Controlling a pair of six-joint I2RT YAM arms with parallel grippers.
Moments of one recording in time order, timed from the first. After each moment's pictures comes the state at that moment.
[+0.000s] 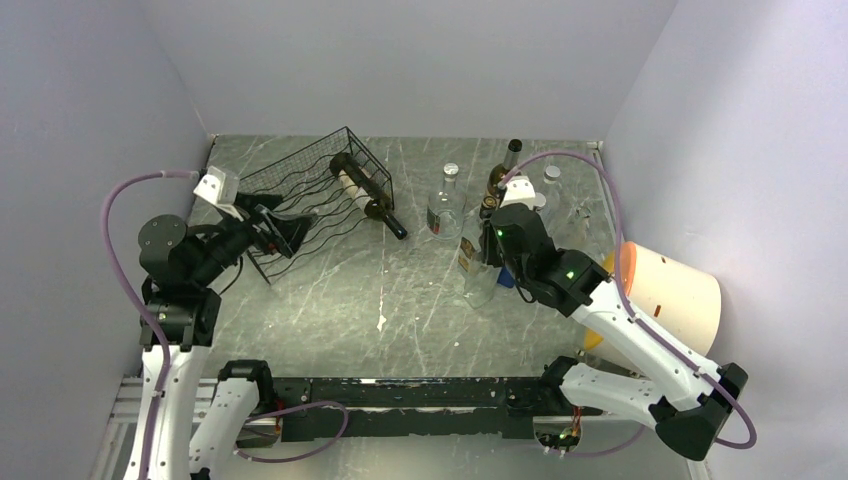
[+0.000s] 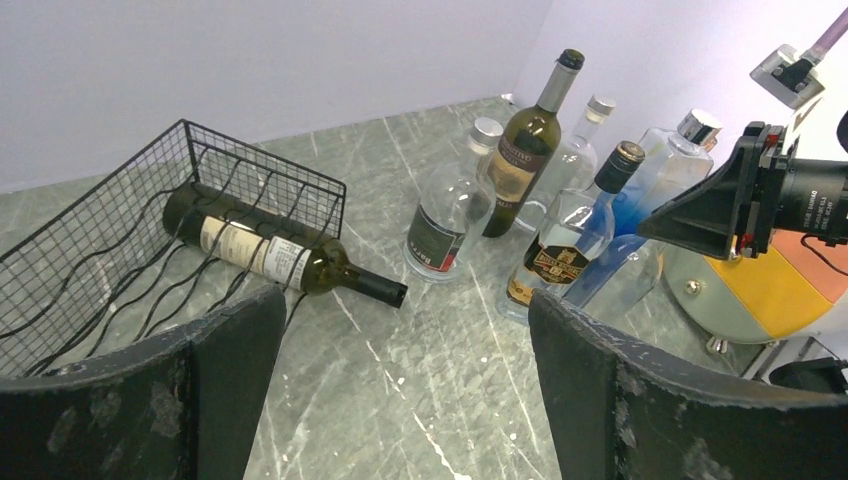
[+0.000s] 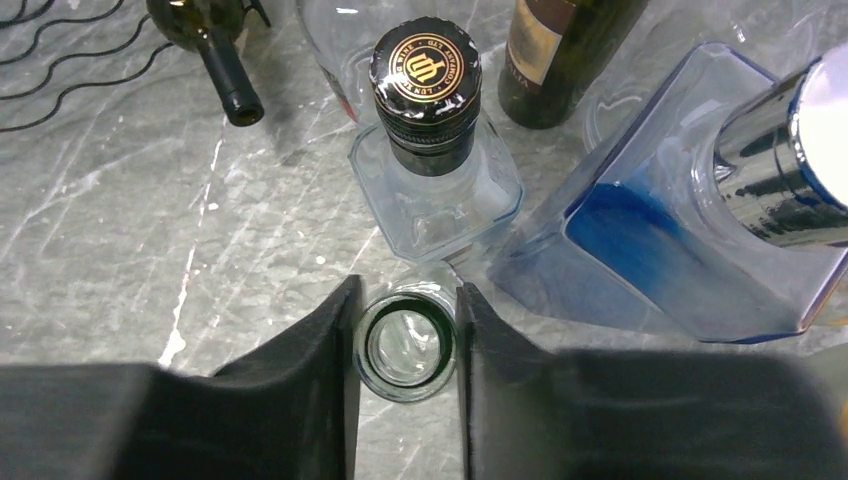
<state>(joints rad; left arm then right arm) -0.01 0.64 0.91 -0.24 0.62 -0.28 0.77 1.00 1.04 -0.66 0.49 0.35</state>
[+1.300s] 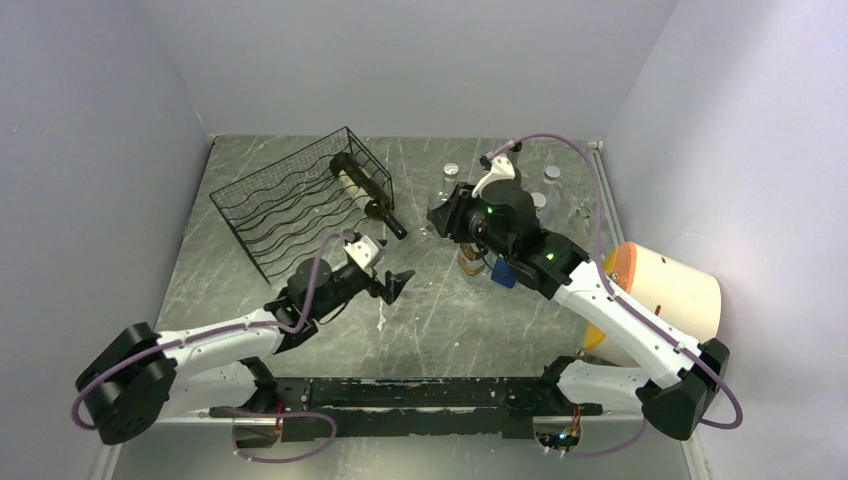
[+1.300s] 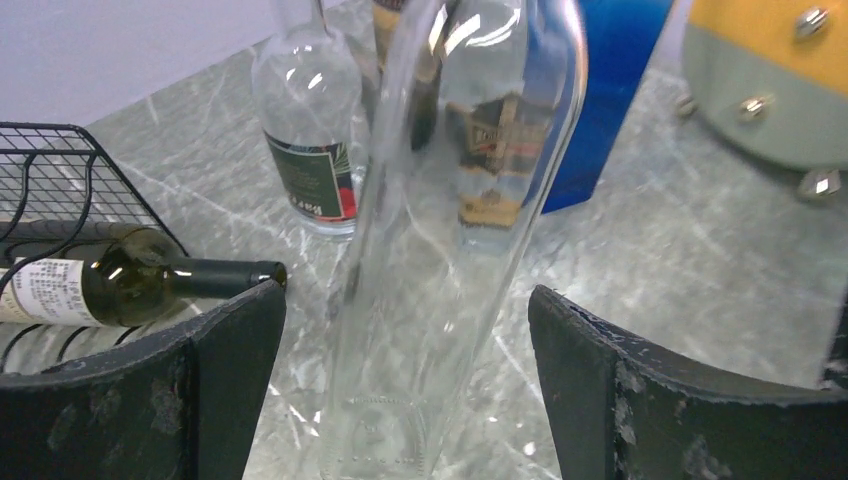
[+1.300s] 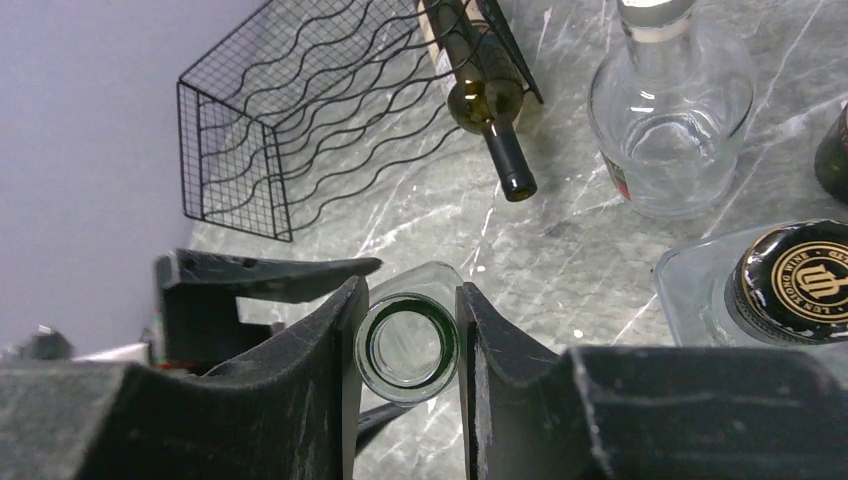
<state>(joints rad) -0.83 1.06 0.38 0.68 0.05 -0.02 0.77 1.13 1.12 -0.36 0.17 0.59</state>
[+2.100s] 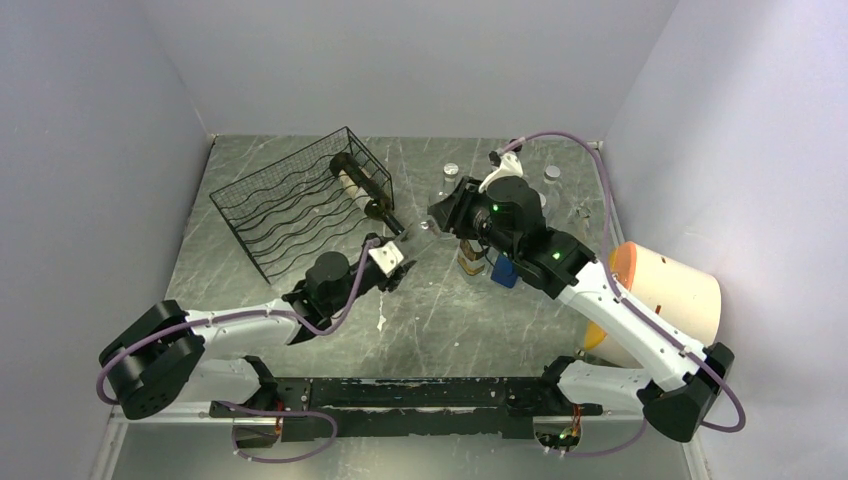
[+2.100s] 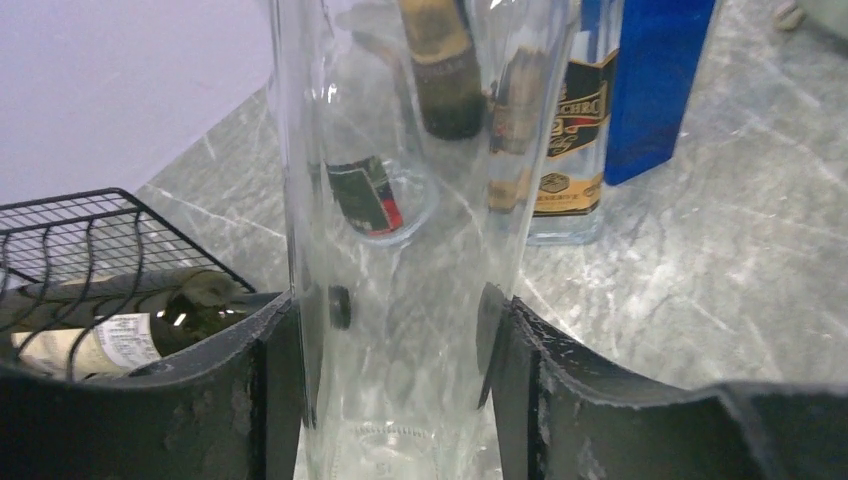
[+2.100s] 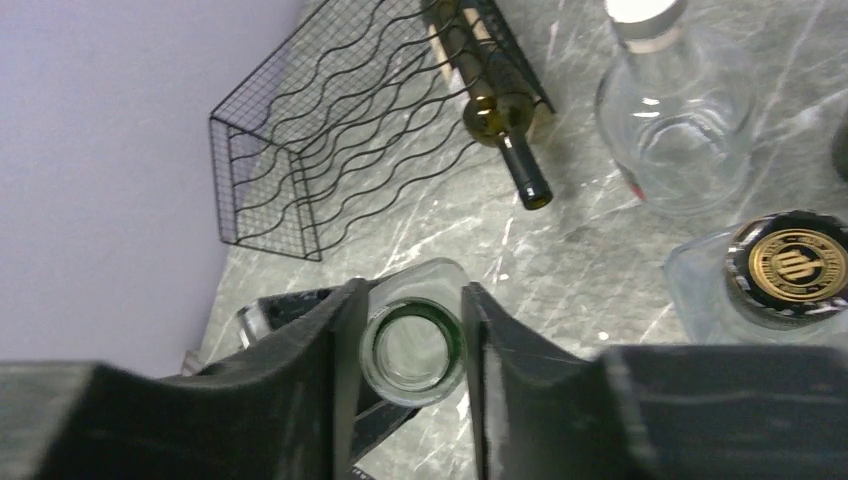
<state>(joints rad) -0.88 1.26 0.44 0.77 -0.02 0.24 0.77 1.12 1.16 -0.38 0.20 0.69</state>
